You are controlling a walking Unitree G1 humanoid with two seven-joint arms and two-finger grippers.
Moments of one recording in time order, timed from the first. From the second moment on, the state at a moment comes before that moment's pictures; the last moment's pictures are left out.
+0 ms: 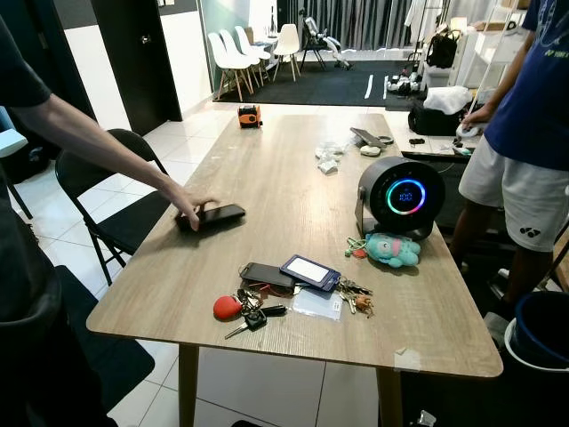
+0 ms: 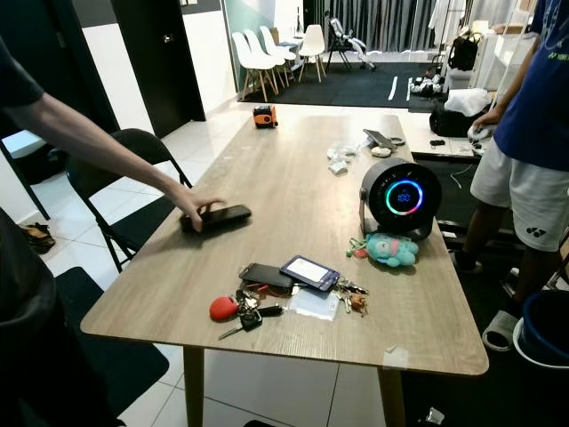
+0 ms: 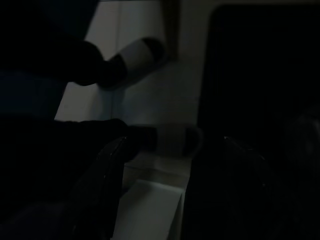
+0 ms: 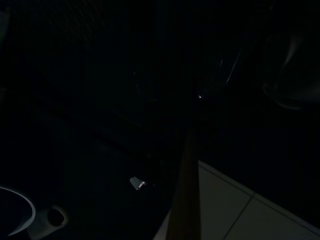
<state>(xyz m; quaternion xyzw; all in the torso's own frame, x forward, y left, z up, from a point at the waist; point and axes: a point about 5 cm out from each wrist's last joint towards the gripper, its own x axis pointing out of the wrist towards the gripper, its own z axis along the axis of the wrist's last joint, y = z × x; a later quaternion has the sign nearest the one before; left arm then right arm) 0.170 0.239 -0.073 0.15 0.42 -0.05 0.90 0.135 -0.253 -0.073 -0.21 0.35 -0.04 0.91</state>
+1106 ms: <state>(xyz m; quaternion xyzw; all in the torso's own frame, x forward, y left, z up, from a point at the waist) 0.230 0.337 0.014 0.10 0.23 0.34 0.91 0.135 -0.253 -0.071 -0.20 0.33 -0.06 0.92</state>
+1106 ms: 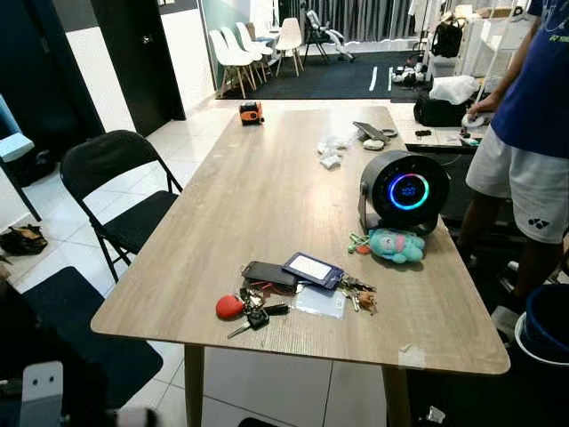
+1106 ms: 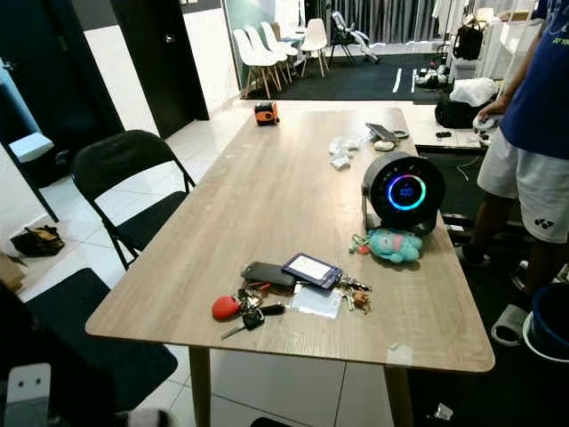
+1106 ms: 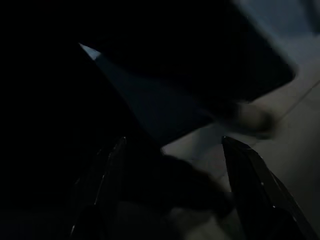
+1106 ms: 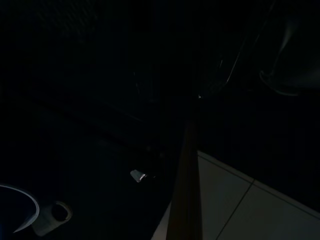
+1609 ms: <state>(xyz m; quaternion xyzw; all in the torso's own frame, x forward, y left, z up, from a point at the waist) 0.325 0.255 0.164 -0.07 -0.05 -0.02 1.00 0.146 -0.259 -0.065 -0.21 0.32 -0.06 0.92</state>
